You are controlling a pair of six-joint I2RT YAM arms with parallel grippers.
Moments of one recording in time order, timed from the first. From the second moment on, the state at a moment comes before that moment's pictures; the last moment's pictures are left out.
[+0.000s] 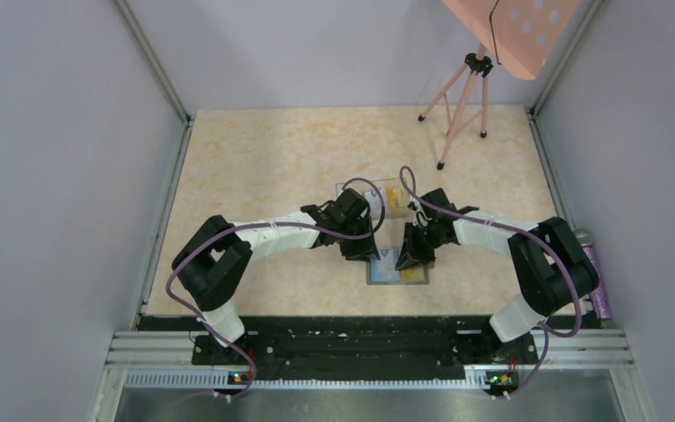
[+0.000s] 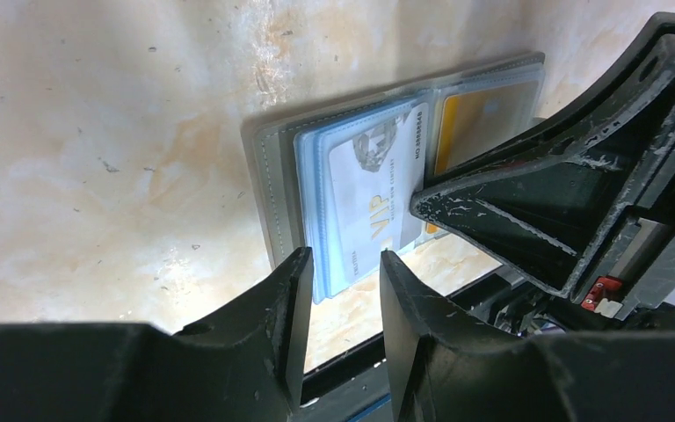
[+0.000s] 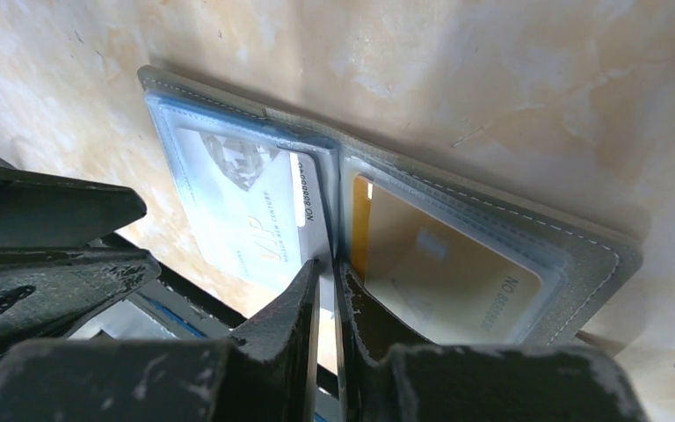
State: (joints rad) left arm -0.83 1.74 1.06 -0.31 0.21 -0.92; right arm 0.45 1.57 0.75 -0.39 -0.46 0.53
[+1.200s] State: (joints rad) left arm -0.84 1.79 1.06 -0.28 0.23 -0.90; right arm 0.45 1.58 0.69 -0.27 -0.57 0.61
